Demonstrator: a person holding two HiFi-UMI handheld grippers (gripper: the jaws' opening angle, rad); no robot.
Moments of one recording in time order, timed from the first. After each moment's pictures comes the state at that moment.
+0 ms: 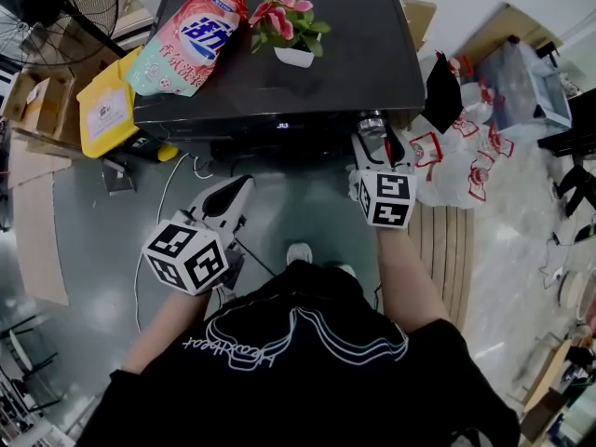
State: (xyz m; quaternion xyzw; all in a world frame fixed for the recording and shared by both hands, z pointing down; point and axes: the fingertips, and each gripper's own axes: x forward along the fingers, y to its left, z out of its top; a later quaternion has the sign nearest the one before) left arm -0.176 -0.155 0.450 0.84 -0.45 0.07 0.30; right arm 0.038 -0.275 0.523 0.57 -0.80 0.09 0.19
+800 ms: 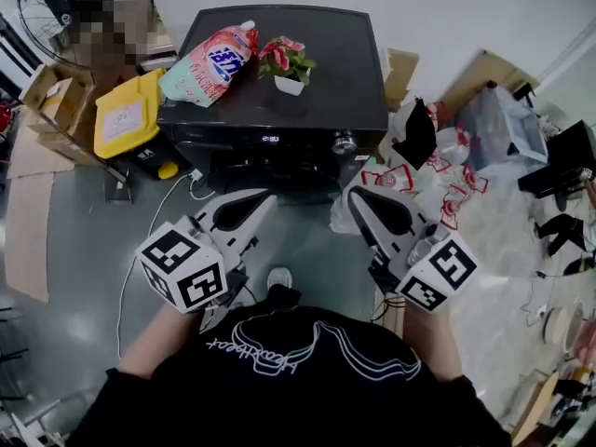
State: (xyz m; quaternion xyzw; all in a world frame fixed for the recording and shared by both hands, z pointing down) left arm -0.101 -0.076 0.306 0.90 -0.38 0.01 0.23; right arm 0.003 -0.088 0.276 0.27 -0.96 0.11 0.01
